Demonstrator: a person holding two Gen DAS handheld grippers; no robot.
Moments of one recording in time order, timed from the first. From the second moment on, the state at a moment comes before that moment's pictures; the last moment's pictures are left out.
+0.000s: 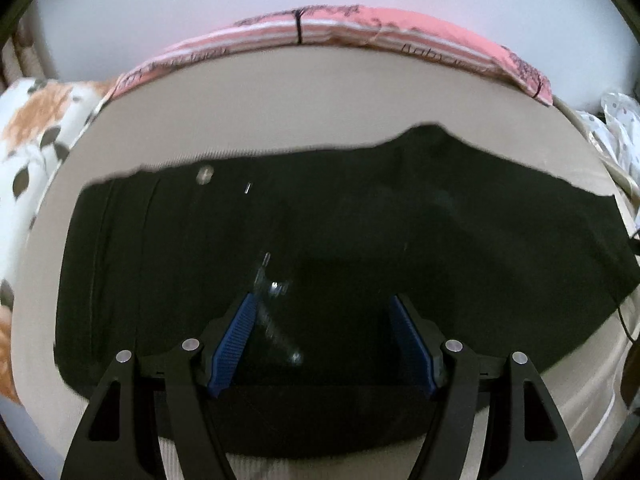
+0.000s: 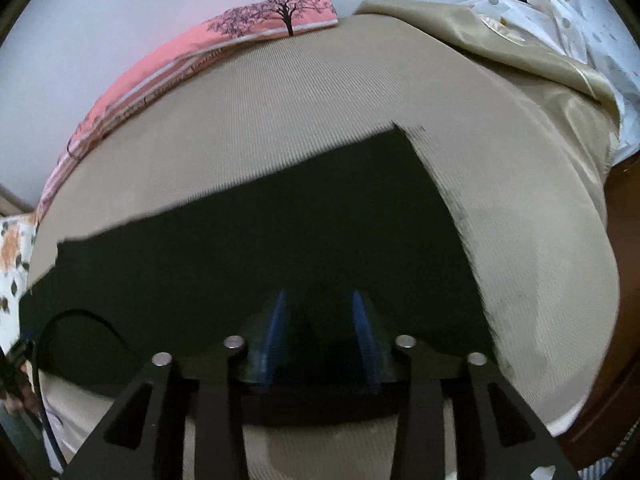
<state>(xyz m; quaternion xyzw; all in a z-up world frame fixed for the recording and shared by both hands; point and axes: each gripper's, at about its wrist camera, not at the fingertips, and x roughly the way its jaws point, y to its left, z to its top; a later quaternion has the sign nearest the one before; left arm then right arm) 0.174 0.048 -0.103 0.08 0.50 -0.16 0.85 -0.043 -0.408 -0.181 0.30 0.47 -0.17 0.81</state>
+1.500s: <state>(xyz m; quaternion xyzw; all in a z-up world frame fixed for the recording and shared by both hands) 0.143 -0.126 -0.107 0.13 0.51 -0.26 0.81 -0.078 -0.520 -0.266 0.56 0.35 0.07 0.75</state>
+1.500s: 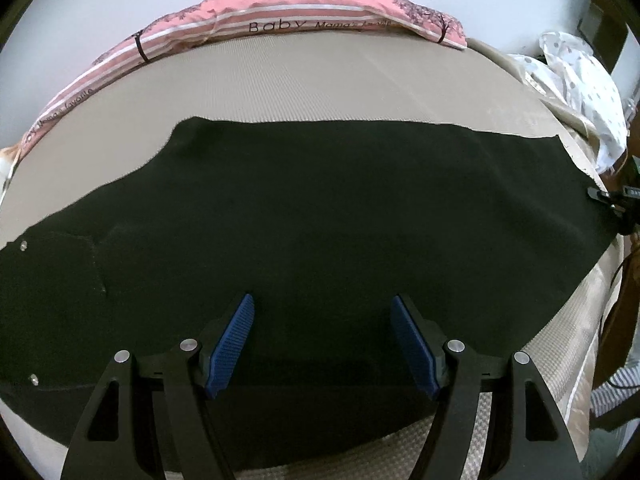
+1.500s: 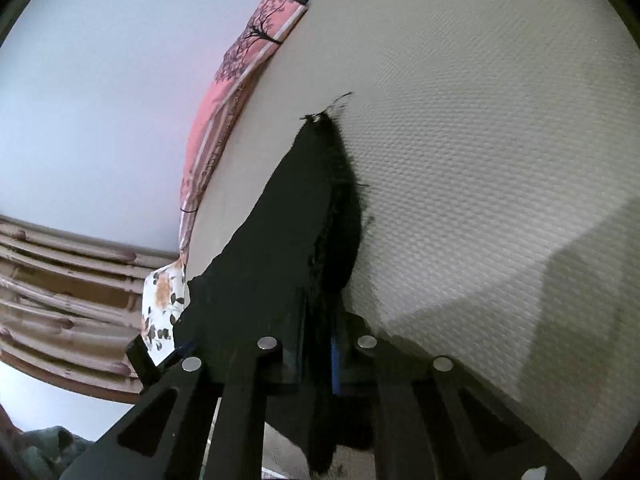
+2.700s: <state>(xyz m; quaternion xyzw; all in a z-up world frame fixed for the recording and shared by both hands) 0.148 0.061 -0.041 0.01 0.44 -0.19 0.88 0.181 -0.195 -0.150 0.41 0.46 0.19 0.76</state>
